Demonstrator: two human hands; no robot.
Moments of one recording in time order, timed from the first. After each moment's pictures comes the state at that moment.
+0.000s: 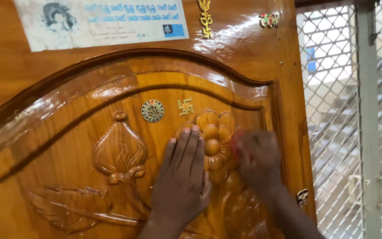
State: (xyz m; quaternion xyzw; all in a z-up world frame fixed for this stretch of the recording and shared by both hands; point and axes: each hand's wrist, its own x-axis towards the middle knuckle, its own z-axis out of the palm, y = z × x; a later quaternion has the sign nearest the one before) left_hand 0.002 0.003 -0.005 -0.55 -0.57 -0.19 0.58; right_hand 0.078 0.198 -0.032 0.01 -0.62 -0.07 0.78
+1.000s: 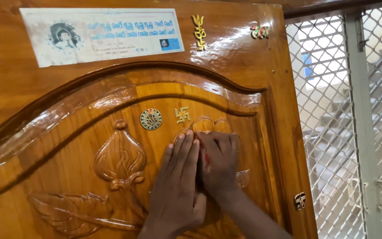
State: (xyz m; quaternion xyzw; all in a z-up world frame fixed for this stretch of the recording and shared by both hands) left_hand 0.008 -0.010 0.002 -0.63 -0.55 -0.26 0.48; right_hand 0.043 0.137 -0.018 0.06 -0.61 -0.01 0.79
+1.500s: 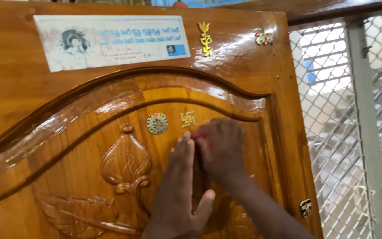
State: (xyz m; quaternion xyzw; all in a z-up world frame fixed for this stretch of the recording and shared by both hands) left_hand 0.002 -0.020 0.001 -0.66 -0.52 -0.33 0.44; right_hand 0.043 0.145 0.023 0.09 -0.63 -0.07 0.77
